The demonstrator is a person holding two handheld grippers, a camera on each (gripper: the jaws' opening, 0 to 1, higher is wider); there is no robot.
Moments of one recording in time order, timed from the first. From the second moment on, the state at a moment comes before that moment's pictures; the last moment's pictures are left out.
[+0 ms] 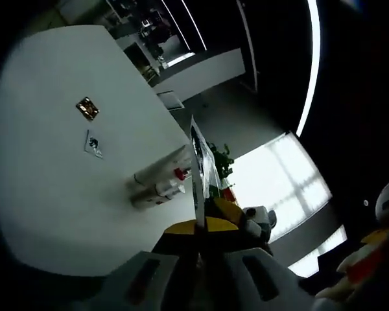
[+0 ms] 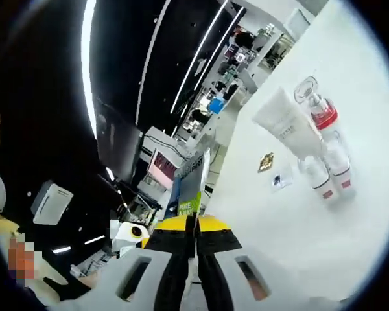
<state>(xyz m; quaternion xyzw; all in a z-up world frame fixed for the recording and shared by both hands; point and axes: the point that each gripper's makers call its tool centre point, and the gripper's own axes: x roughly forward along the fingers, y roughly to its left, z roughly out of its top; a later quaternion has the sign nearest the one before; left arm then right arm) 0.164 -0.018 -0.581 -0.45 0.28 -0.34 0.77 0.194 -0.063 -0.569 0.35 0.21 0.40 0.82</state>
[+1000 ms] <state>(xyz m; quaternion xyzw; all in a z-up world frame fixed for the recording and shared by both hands) 0.182 -0.025 -0.602 -0.50 0.30 -0.32 0.74 0.181 -0.056 -0.587 0.20 0.20 0.47 0.84</state>
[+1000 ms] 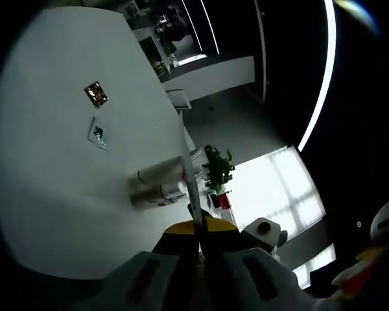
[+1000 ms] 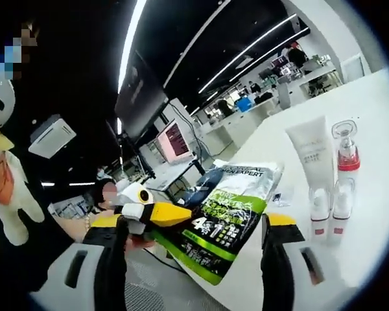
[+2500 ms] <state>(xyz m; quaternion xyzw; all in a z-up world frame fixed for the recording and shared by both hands) 0.226 -0.032 -0.709 -0.46 0.39 -0.25 0.76 0.185 -0.123 -0.641 0.06 0.24 0.39 0.88</state>
